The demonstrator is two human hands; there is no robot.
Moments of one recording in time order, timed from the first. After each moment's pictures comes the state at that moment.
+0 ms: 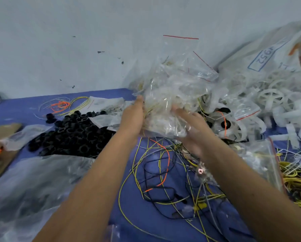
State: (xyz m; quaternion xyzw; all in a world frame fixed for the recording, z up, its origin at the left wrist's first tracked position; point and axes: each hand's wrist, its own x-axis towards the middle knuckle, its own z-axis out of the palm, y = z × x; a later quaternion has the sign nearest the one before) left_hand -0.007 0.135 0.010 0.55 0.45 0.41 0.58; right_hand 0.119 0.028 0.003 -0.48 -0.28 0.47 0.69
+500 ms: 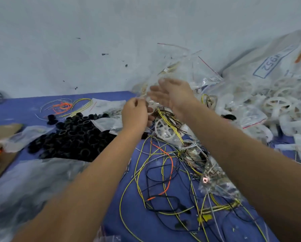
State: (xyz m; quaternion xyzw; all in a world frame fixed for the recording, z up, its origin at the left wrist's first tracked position) left_hand 0.007 0.161 0.012 0.55 0.42 0.49 0.52; right_hand 0.114 0.117 0.066 -0.48 -0.33 0.42 0.69
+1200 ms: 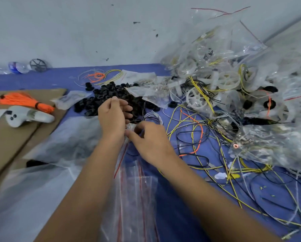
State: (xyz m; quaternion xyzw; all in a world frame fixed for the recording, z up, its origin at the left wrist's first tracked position) left_hand -0.150 0.121 -0.042 0.45 0.50 0.59 0.44; right_hand -0.063 0.039 -0.061 -0.68 -0.61 0.17 0.38
